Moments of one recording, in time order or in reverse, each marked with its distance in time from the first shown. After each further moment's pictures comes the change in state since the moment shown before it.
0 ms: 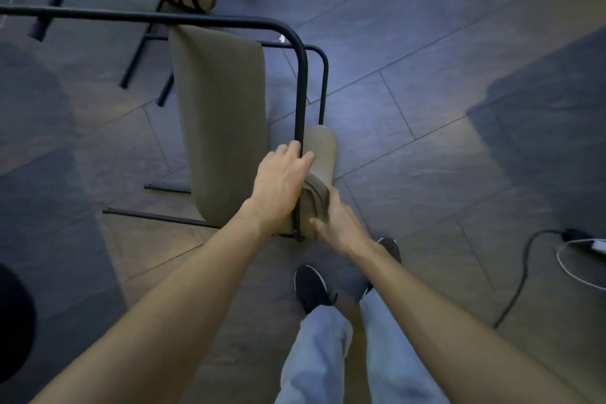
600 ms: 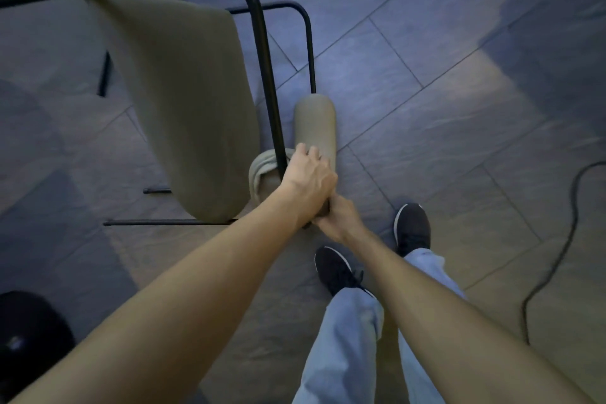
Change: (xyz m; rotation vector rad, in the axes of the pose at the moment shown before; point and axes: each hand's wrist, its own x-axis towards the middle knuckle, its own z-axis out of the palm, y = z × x) left_hand 0.009 0.061 0.048 0.584 -0.532 0.393; right_hand 0.035 0.062 0.070 0.180 0.032 0.089
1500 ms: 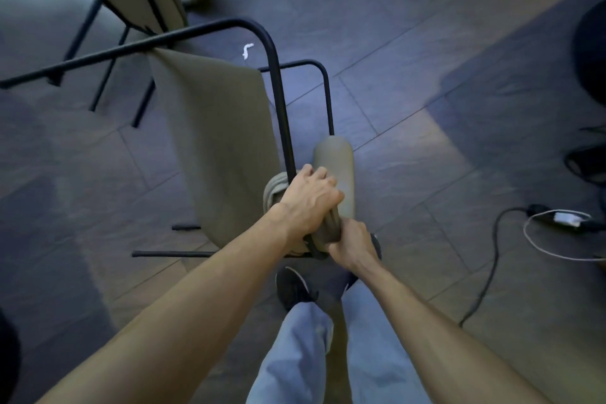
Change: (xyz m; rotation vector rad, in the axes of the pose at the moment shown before) left_hand -0.040 0.037 -0.107 -0.258 0.281 0.058; right_hand -0.108 0.008 -0.124 -0.239 0.119 -0.028
